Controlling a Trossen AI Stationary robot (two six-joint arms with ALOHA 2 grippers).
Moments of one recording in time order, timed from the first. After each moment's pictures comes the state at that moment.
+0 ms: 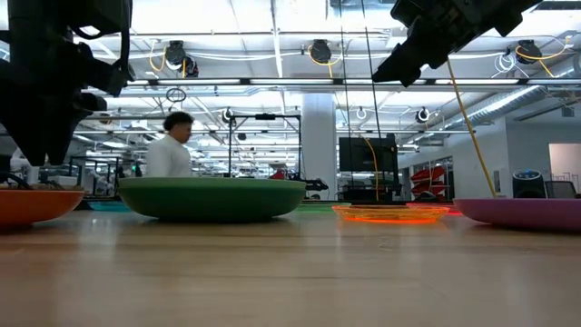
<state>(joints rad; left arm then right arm) -0.25 1.19 0.75 -1.11 -0.10 -0.37 -0.21 1.01 0.71 -0.23 -0.24 -0.09</state>
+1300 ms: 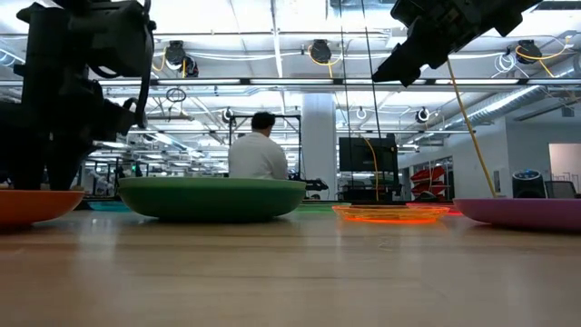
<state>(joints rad) -0.21 1.39 0.71 -0.97 -0.03 -0.28 -0.21 1.01 0.71 -0.23 -0.24 -0.09</state>
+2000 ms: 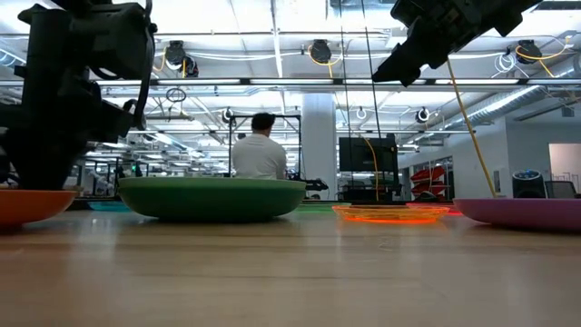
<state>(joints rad) -0.21 1.39 0.71 -0.97 -0.03 -0.24 -0.21 1.01 0.71 -0.23 -0.24 -0.09</state>
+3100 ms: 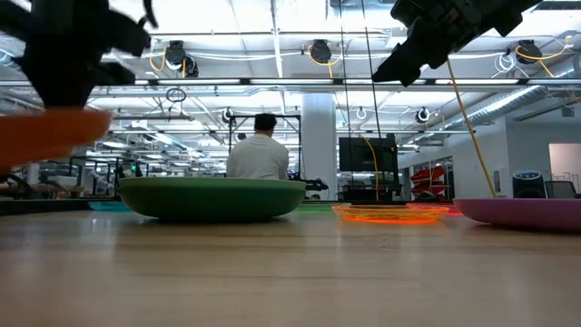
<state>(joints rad) -0.29 1.33 1.00 -1.19 -0.05 -0.23 -0.21 1.01 0.71 -0.23 -0.24 -0.09</state>
